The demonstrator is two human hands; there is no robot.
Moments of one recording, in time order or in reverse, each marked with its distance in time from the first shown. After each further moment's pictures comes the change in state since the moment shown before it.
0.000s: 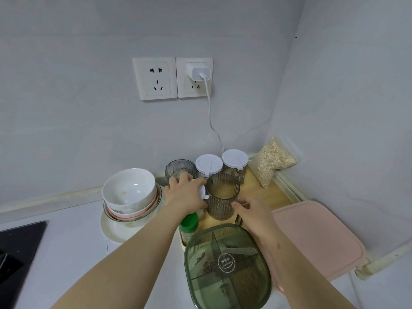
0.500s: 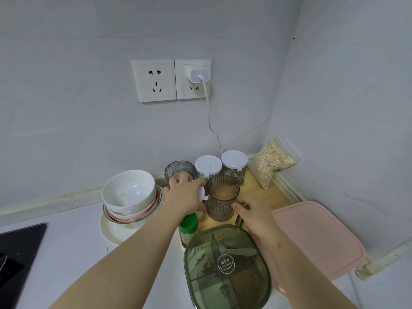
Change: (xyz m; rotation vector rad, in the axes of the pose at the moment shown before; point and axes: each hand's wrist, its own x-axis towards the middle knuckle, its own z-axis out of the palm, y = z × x) left_hand 0.003 0.002 -0.002 0.034 -0.029 -0.005; right_hand 0.002 0.004 -0.002 0.020 -0.017 -0.036
